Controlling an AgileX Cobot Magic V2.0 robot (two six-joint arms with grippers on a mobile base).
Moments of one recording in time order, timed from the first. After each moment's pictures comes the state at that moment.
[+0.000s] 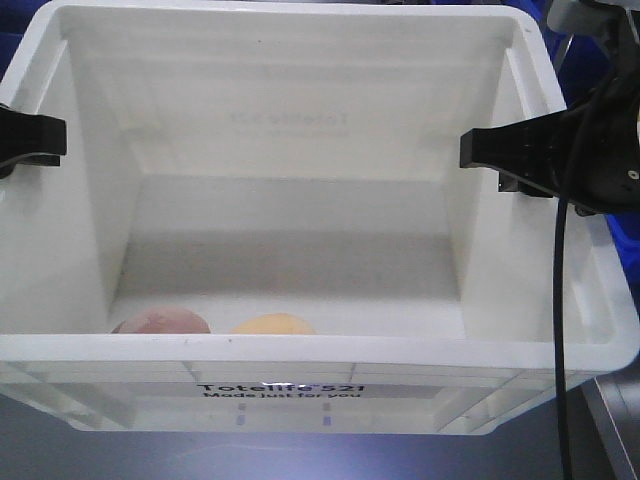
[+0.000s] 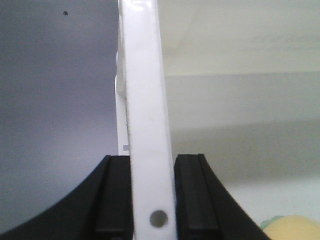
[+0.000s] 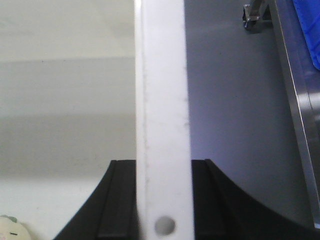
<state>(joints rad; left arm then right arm) -0.36 1.06 -1.18 0.13 1.01 -0.35 0.64 1.18 -1.24 -0.39 1.16 0.70</state>
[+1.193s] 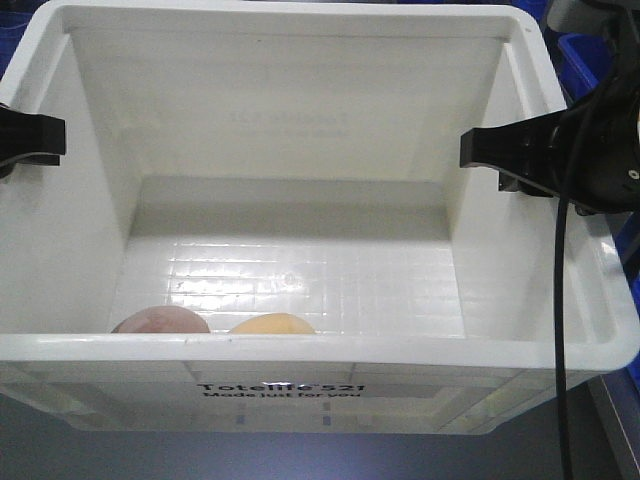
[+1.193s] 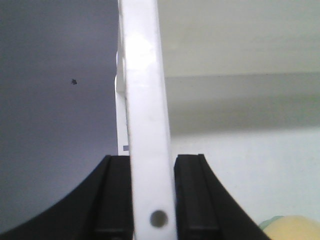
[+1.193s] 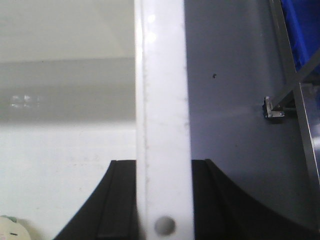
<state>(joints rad) -0.36 1.06 -1.18 0.13 1.01 -0.35 0.64 1.18 -1.24 -0.39 1.16 0.70</state>
